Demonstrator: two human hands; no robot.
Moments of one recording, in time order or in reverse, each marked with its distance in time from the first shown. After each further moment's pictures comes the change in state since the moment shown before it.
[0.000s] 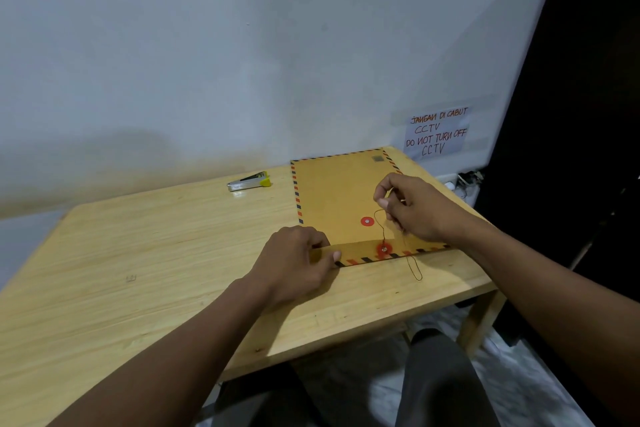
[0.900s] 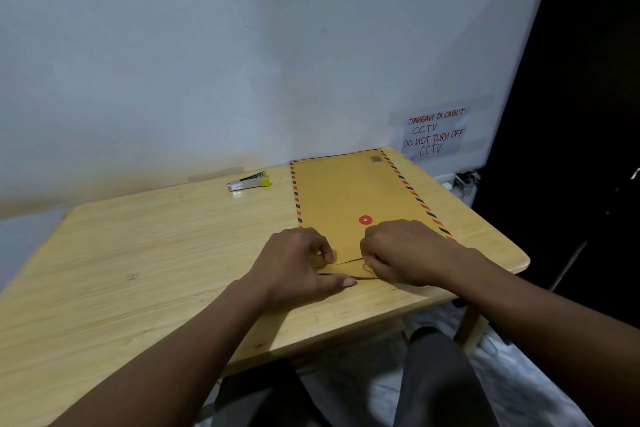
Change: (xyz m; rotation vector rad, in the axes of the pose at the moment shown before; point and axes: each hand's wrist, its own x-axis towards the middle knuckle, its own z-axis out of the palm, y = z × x) left_hand -0.006 0.008 -0.006 0.078 -0.081 0.033; right_hand -0.026 0.005 0.033 -0.893 -0.249 -0.409
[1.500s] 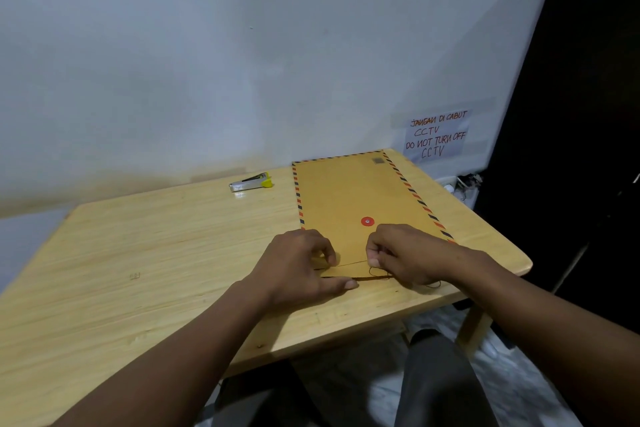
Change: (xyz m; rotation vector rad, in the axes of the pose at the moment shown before) left_hand -0.003 0.003 -0.002 0.019 -0.014 -0.001; right_hand 0.002 0.014 0.011 0.514 -0.104 0.194
